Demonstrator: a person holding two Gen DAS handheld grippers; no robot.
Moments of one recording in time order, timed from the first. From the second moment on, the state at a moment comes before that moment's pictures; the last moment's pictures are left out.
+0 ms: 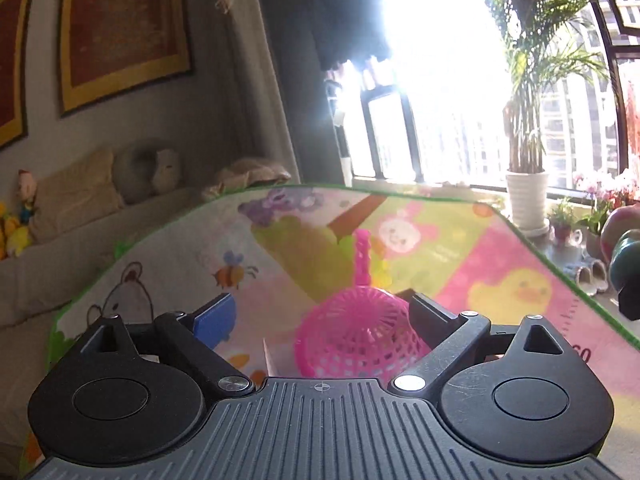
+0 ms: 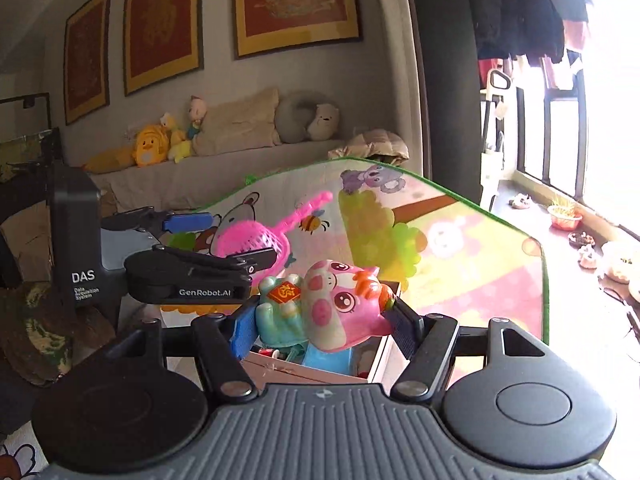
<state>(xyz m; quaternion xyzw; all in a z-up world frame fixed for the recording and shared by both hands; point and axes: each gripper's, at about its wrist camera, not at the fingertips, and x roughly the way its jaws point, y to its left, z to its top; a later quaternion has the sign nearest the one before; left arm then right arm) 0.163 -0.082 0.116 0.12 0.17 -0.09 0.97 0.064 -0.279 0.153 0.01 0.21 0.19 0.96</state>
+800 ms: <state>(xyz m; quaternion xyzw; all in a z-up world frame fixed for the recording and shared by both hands) 0.056 0.013 0.034 0.02 0.29 -0.05 0.95 0.213 -0.179 0.082 0.10 0.38 0.23 0.89</state>
